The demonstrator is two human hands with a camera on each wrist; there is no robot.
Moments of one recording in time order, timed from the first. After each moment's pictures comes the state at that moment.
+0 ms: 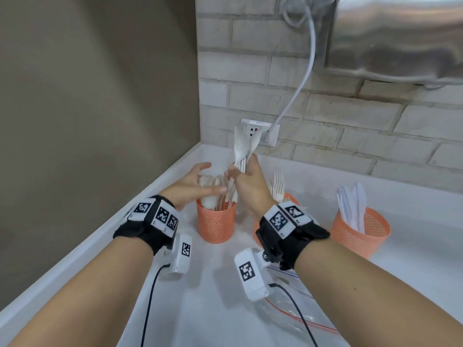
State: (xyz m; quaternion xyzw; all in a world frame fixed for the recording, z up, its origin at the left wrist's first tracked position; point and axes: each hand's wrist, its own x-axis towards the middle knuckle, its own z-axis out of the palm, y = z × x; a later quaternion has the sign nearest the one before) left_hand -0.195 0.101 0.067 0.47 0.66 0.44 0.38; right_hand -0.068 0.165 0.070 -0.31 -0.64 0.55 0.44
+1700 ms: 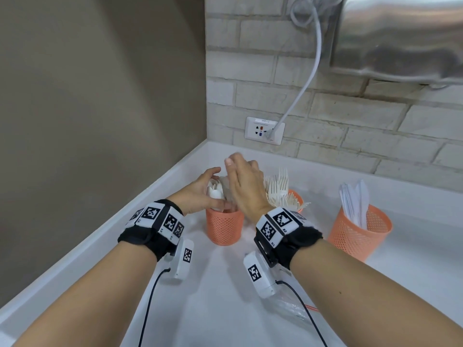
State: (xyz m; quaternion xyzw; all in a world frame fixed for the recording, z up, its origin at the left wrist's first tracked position) left_hand -0.194 0.090 0.046 0.53 0.65 0.40 0.37; right_hand -0.064 0.143 0.066 -0.31 -0.84 0.20 0.39
